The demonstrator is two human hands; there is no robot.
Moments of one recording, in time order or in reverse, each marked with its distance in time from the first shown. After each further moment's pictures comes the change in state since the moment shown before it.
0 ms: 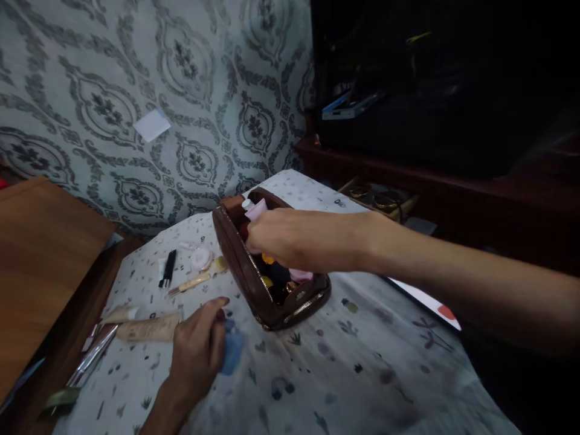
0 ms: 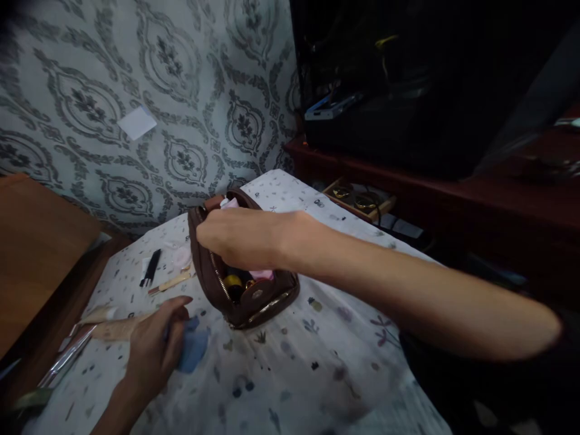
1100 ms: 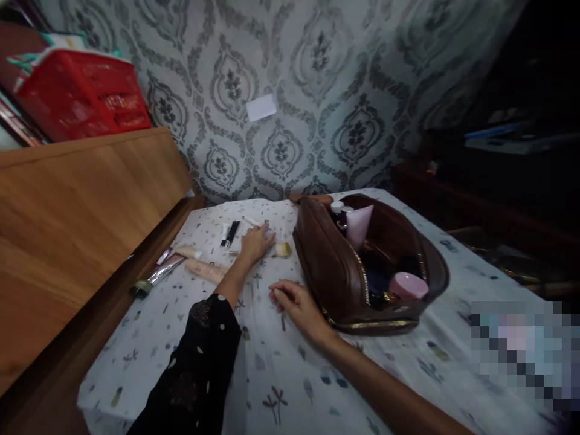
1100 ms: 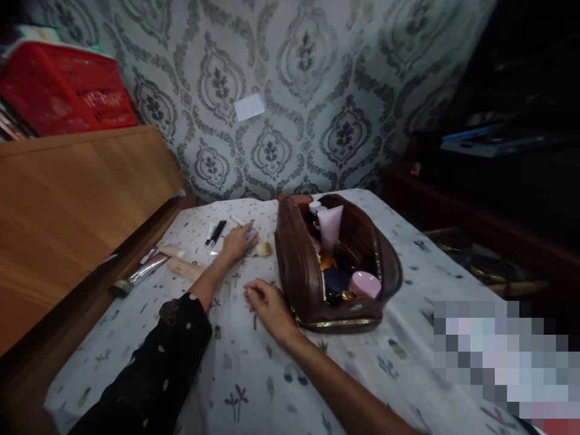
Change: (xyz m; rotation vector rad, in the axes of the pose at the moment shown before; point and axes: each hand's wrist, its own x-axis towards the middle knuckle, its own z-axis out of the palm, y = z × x) left_hand 0.051 -0.161 0.076 0.134 -0.215 -0.658; right_hand -0.026 -0.021 0.226 0.779 0.011 0.458
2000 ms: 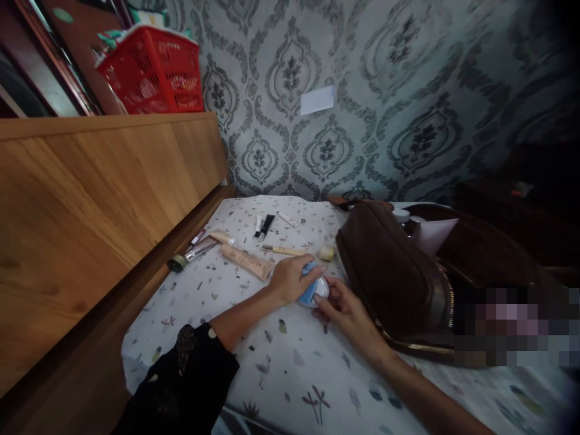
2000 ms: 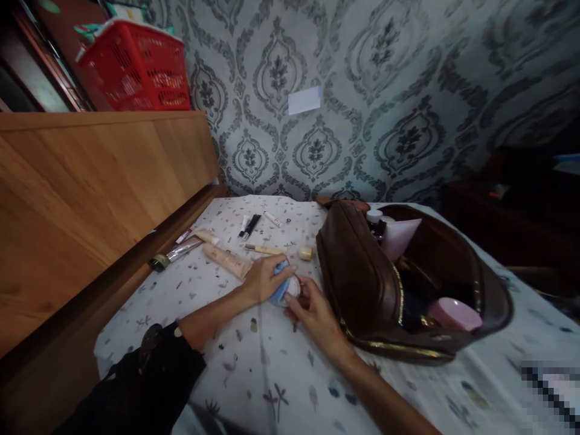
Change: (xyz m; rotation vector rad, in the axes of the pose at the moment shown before) left_hand -0.122 0.003 -0.039 -0.568 0.071 0.210; right_hand -0.007 -0.004 0.001 -0.012 -0.018 0.023
